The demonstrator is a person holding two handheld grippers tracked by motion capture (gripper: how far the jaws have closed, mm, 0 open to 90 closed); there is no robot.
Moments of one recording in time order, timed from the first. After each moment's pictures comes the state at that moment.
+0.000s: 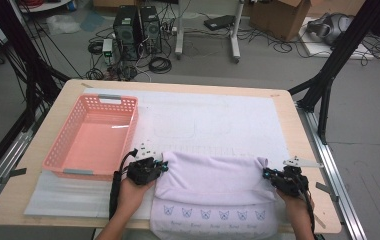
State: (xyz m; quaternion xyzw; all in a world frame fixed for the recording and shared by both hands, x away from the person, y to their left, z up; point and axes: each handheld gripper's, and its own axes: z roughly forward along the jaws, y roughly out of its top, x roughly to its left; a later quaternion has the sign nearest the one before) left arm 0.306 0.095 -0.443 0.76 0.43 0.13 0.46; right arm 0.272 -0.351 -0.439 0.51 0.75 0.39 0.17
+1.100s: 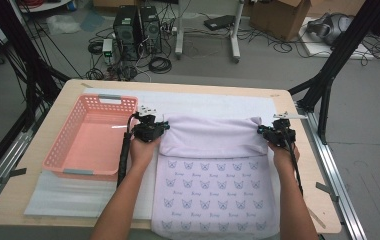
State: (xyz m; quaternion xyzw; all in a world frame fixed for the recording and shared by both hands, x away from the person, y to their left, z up) left arm 0.415 0.092 -0.430 0.72 0.48 0.16 0.48; right arm 0.406 -0.344 -0.417 0.52 0.73 0.38 0.21
